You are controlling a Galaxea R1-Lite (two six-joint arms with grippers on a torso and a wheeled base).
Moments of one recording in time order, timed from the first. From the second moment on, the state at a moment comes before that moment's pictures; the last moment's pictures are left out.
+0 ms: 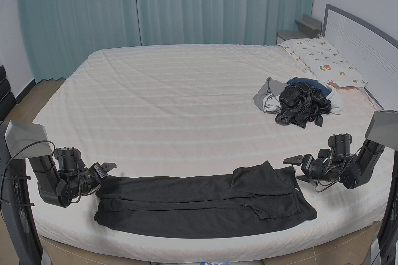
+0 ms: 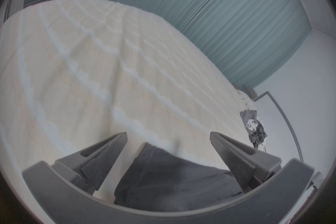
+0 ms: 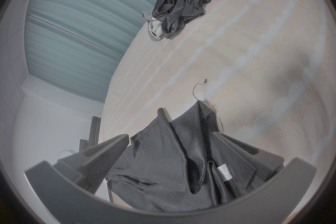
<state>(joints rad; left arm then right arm) 0.09 2.33 -0.59 -1.12 -0.24 -0.66 0.02 2.24 -0.66 -0.91 0.44 0.71</state>
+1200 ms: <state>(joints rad) 0.10 2.33 -0.60 -1.09 -0.15 -0.71 0.01 2.25 -0.66 -0.91 0.41 0.71</state>
